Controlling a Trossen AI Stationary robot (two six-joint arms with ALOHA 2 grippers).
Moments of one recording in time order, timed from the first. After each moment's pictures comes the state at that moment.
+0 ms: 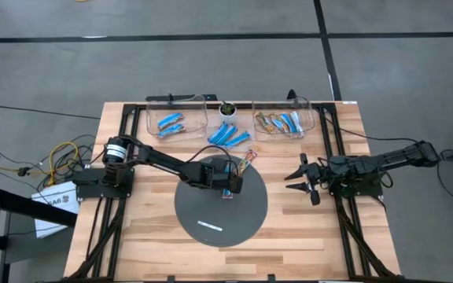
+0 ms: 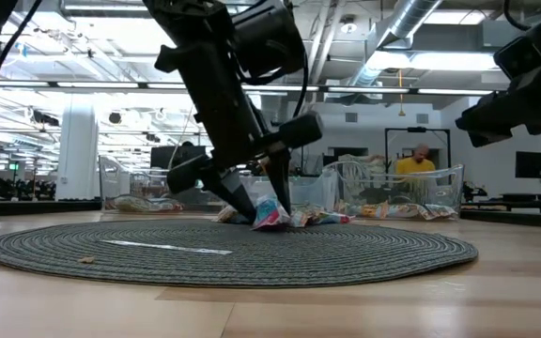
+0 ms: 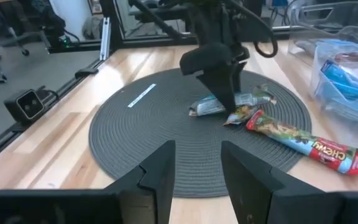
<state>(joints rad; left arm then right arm) -0.10 1.98 1.23 -0.34 -0.33 -1.32 0.18 0.29 0.01 0.03 0.00 0.06</state>
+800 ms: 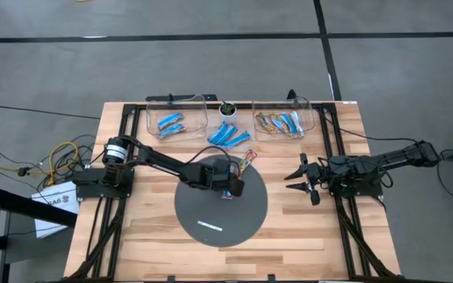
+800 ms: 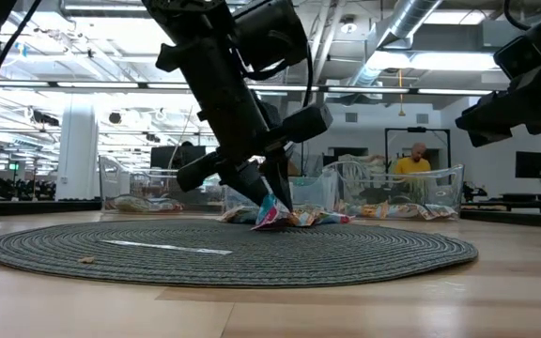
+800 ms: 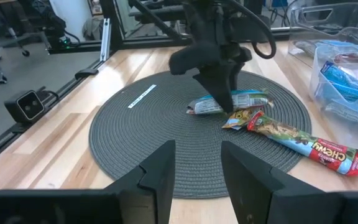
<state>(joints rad) -0.11 1.98 1.23 -0.29 -0.32 -1.21 0.18 0.29 0.01 0.03 0.00 0.06</state>
